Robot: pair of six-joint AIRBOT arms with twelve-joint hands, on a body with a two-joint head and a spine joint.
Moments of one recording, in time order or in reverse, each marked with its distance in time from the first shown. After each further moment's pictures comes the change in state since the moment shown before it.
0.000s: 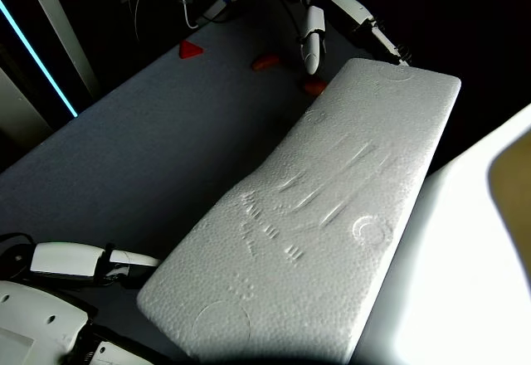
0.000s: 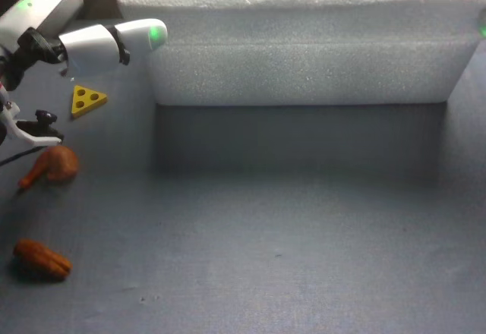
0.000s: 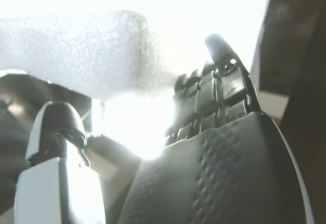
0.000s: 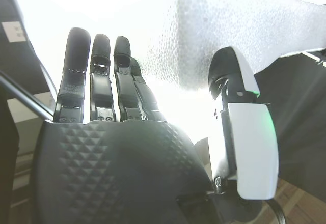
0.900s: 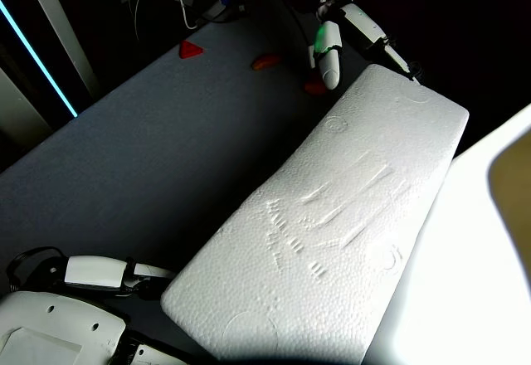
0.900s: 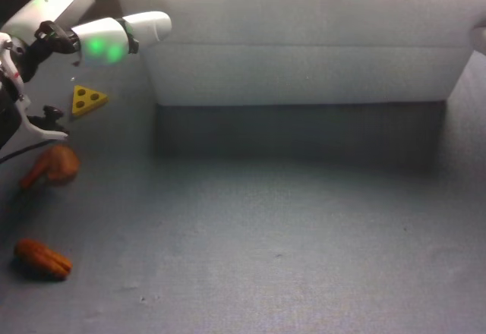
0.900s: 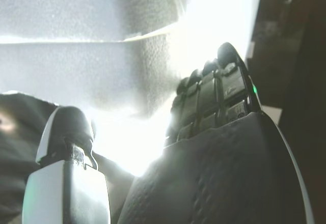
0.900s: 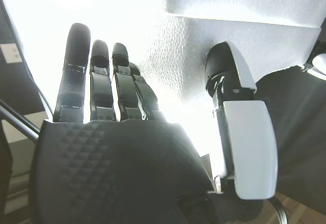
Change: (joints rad) left arm -0.037 -0.071 0.112 0.005 0.116 0.000; right arm 0.001 -0.024 0.058 -0.023 -0.098 0.004
